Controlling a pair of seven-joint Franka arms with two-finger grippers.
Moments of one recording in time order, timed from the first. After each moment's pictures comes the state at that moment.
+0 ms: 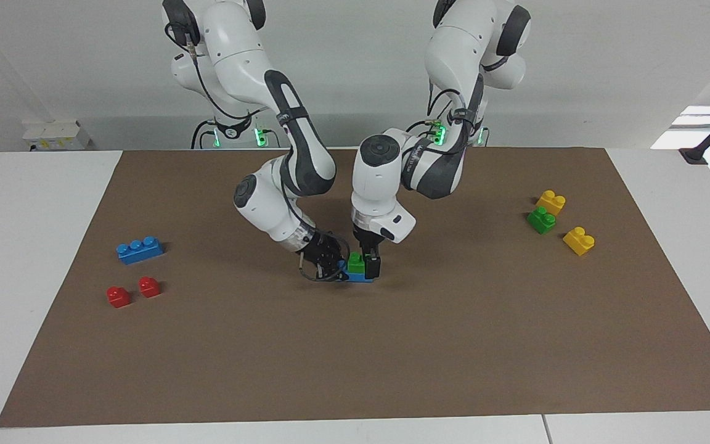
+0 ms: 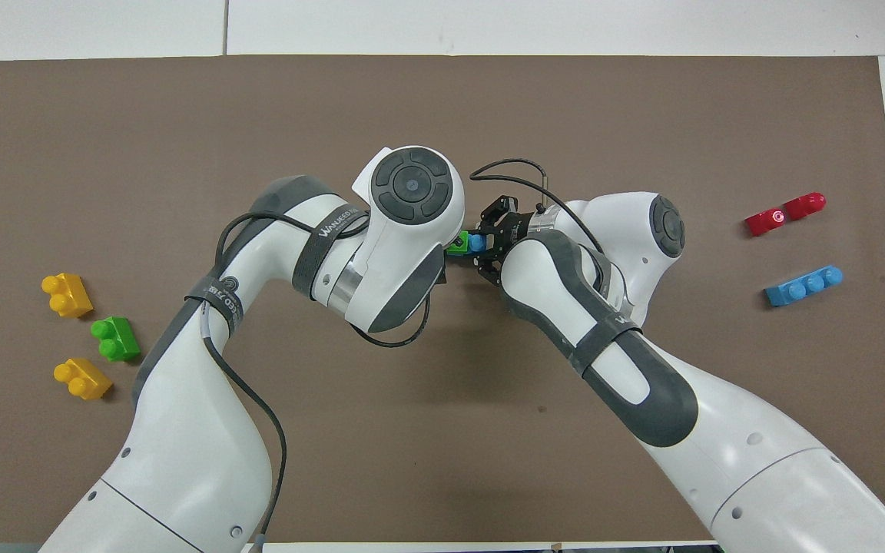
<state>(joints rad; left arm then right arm) -0.60 0.52 -0.07 -1.54 0.08 2.18 -2.29 0.48 0.46 -0.04 -1.89 0.96 2.54 1.31</state>
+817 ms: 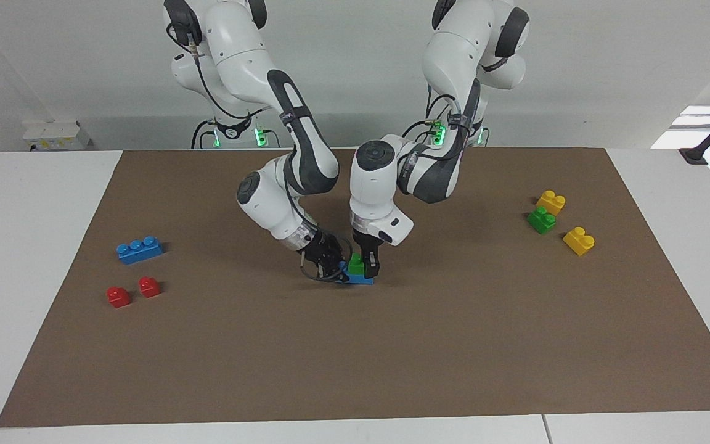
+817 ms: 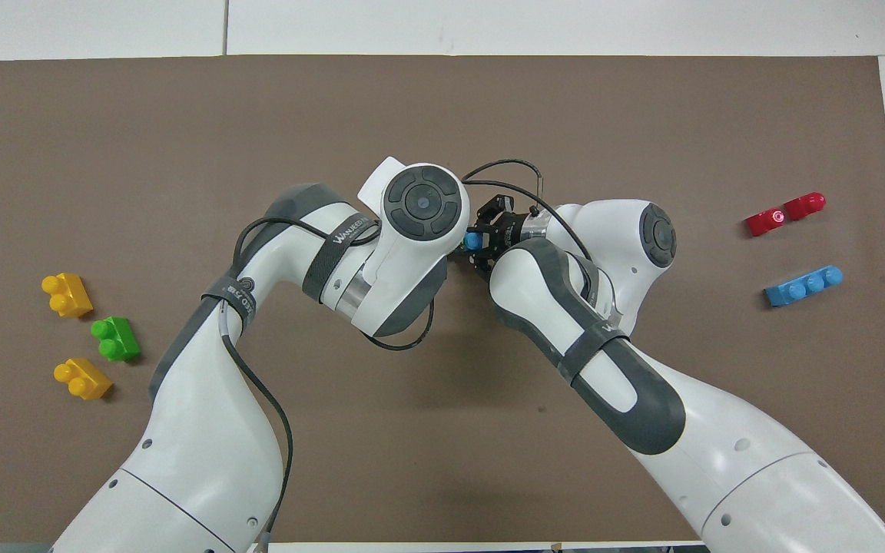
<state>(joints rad) -0.60 0.52 -0.07 -1.56 0.12 2.20 -2.31 0.49 0.46 -0.04 -1.90 0.96 2.58 1.31</state>
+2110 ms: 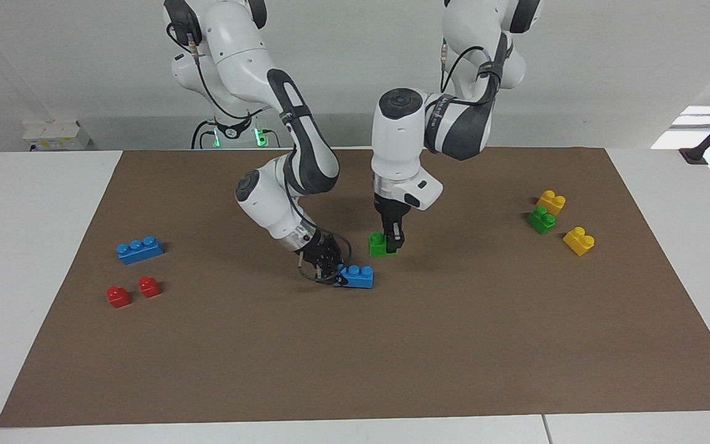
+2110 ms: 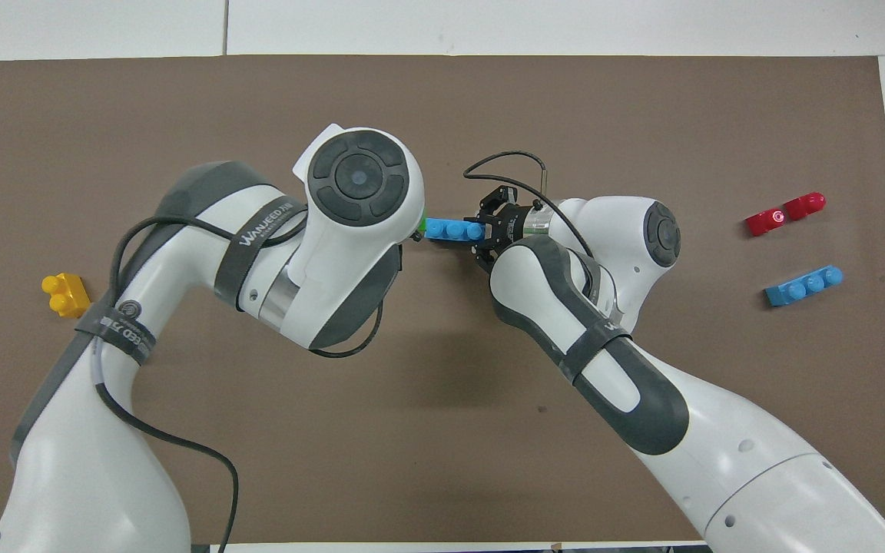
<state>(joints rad) -0.54 0.33 -0.06 -1.58 0.13 2.01 -2.17 0.49 0.45 -0.05 -1.88 0.94 2.61 1.31</state>
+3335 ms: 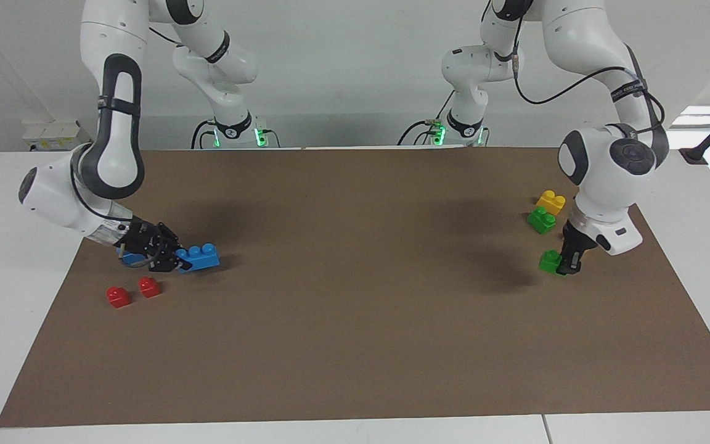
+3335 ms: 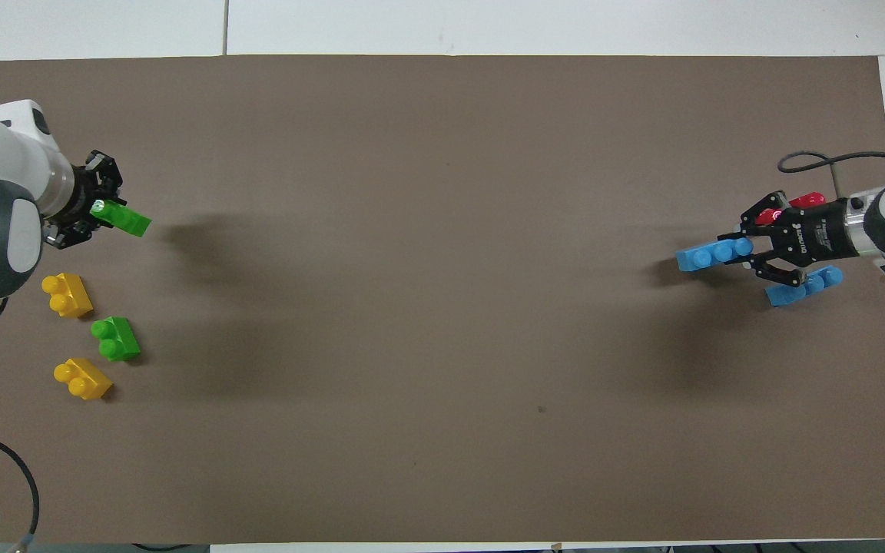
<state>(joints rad) 0.10 0.27 -0.05 -1.83 0.13 2.19 -1.01 -0.23 0.31 -0.07 -1.95 0.62 2.00 0.64</state>
